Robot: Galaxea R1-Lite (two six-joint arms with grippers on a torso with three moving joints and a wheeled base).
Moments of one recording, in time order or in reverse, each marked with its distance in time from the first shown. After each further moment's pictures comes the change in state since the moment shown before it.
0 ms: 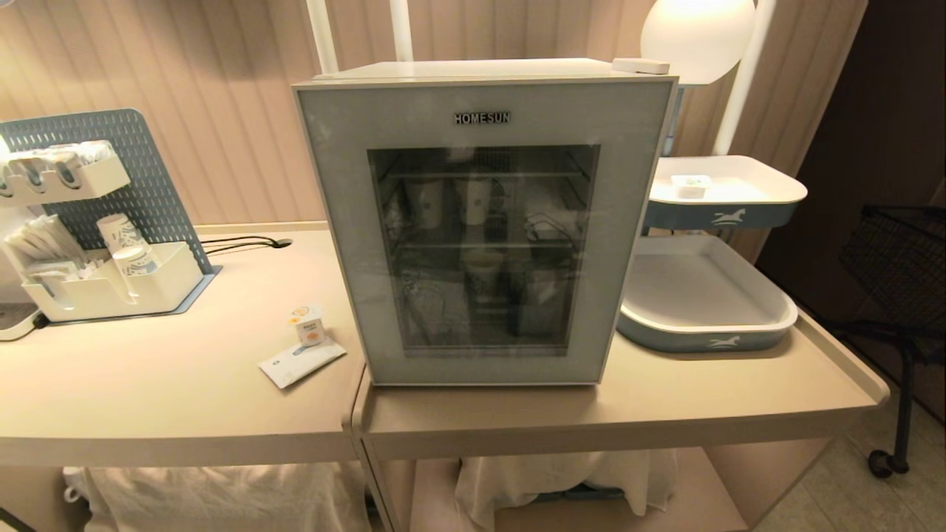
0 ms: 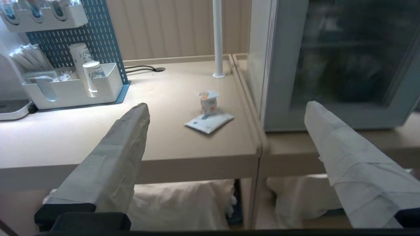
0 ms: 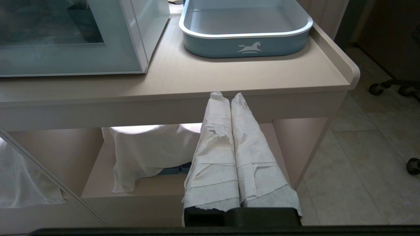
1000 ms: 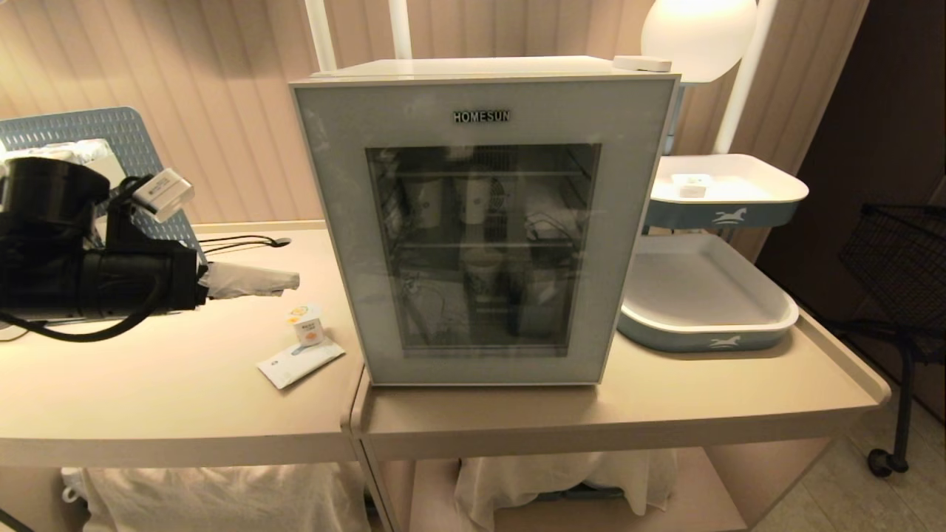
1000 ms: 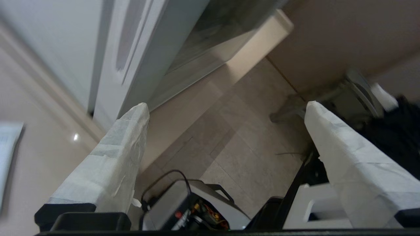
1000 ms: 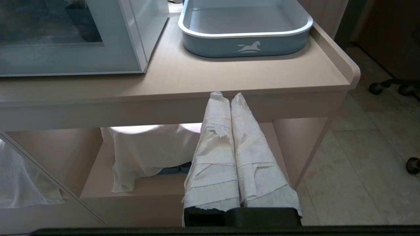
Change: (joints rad) left arm 0.170 1.608 -0.798 0.031 -1.112 0.124; right arm -0.001 0.000 -0.001 0.001 0.000 0.000
